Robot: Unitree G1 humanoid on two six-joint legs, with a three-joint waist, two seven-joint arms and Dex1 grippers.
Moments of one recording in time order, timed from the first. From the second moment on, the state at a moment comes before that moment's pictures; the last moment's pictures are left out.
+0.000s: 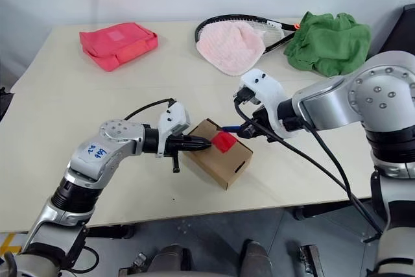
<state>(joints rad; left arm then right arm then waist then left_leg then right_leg) -0.65 0.52 -0.23 -0.20 -0.30 0.77 -0.89 -1.16 -0.89 0.25 -0.15 1.45 1.61 0.04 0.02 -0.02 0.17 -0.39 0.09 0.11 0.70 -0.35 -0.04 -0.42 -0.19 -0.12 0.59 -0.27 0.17</state>
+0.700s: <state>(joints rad) -0.62 0.53 -0.23 -0.22 -0.30 0.73 -0.89 -1.16 -0.84 0.23 -0.16 1.19 1.61 0.22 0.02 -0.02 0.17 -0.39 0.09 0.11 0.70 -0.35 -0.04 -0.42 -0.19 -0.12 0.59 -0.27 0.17</state>
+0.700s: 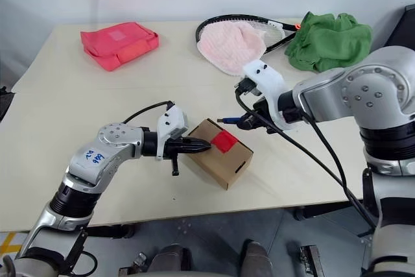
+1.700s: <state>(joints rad) -0.62 0.53 -0.23 -0.22 -0.30 0.73 -0.89 -1.16 -0.82 0.21 -0.20 1.04 1.61 0.39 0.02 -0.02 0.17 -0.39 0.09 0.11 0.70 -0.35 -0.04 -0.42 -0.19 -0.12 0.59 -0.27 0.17</state>
